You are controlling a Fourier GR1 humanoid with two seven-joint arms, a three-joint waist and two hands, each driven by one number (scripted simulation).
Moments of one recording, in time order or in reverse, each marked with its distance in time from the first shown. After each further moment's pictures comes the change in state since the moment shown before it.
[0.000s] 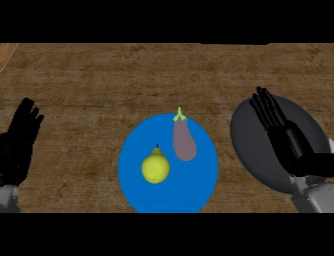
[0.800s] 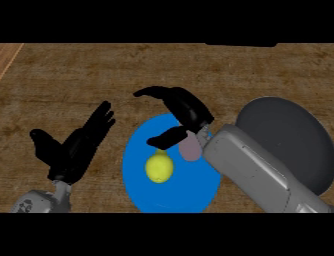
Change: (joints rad) left arm -0.104 -0.146 -0.219 0.019 0.069 -0.214 0.055; right arm -0.629 0.249 0.356 0.382 0.490 -0.038 0.322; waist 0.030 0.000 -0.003
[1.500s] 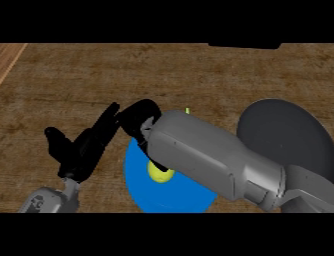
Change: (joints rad) left arm -0.022 -0.035 -0.018 0.054 -0.009 -0.024 -0.012; right arm -0.407 0.137 0.308 0.233 0.033 0.697 0.485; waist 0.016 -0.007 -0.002
